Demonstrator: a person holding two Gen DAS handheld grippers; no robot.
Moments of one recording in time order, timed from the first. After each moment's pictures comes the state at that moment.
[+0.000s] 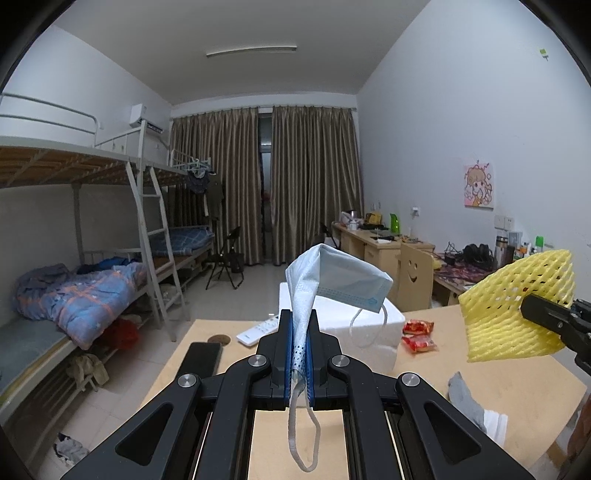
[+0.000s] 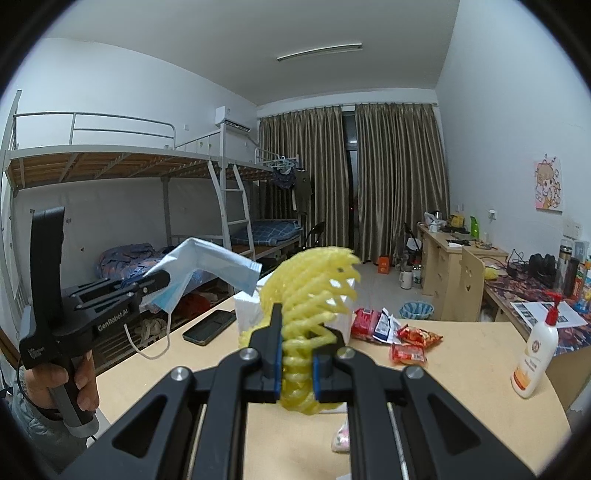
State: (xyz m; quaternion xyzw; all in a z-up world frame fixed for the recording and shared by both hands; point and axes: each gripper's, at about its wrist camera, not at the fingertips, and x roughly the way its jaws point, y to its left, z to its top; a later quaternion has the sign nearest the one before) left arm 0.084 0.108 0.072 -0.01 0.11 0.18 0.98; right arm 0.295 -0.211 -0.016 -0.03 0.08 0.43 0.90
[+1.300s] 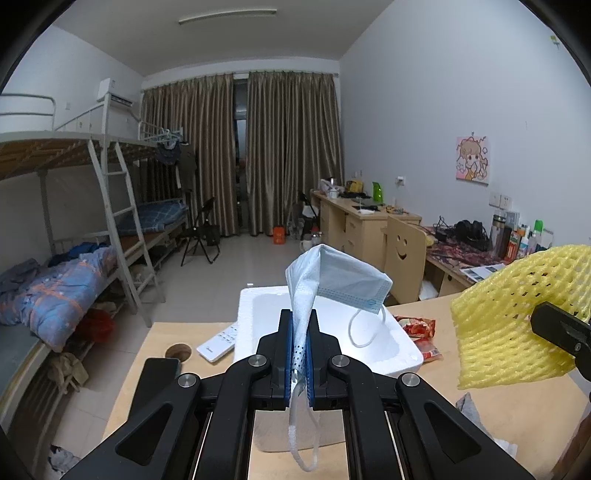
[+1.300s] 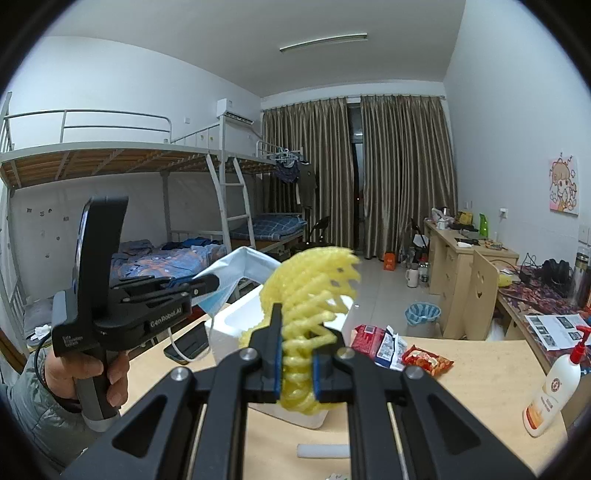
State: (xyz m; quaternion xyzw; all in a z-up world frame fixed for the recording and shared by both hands) left arm 0.220 0.147 0.080 -0.02 0.18 0.13 0.97; right arm 0.338 -0.164 0.001 -0.04 0.09 0.44 0.89
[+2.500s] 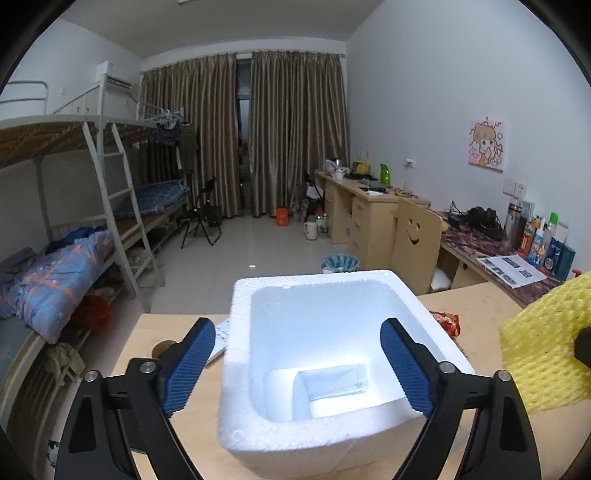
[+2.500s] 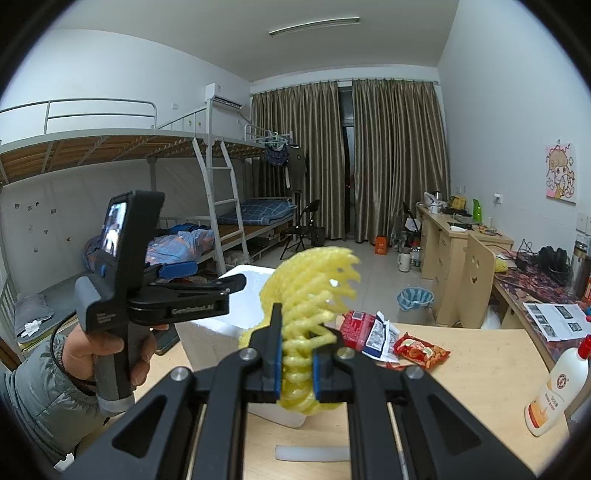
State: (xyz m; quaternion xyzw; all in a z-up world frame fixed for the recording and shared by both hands) left arm 0.288 0.179 0.052 -0.03 0.22 0.14 0.97; right arm 0.364 -0.146 -0.005 -0.05 0.12 0.42 0.90
